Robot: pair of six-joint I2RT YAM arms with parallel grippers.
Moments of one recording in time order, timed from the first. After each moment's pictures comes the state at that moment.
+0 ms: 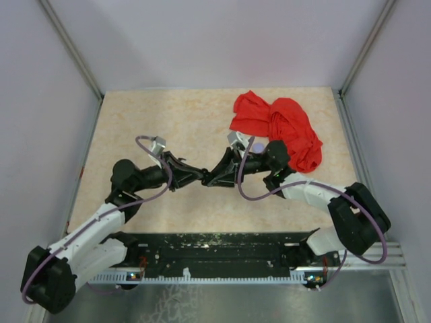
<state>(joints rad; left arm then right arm) -0.48 0.92 0.44 0.70 0.80 -0.62 0.63 1.39 0.67 0.97 -1.15 0.44</state>
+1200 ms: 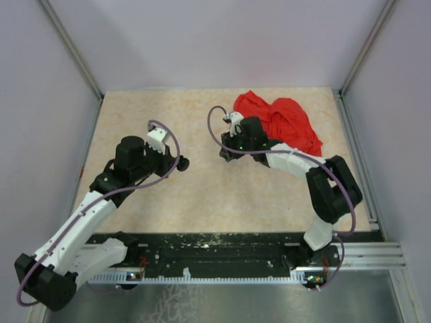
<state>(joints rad) -0.48 0.93 0.85 -0.36 0.17 -0.05 0.55 1.65 1.05 0.00 -0.31 0.10</state>
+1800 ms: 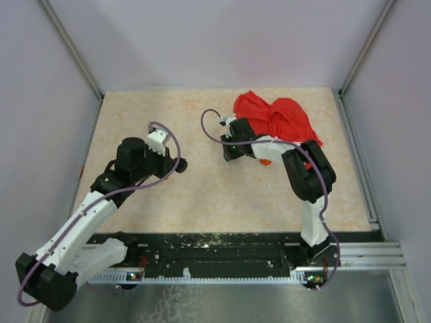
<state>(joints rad) -0.47 0.93 0.82 -0.37 0.14 -0.03 0.55 1.98 1.27 -0.13 -0.13 0.11</state>
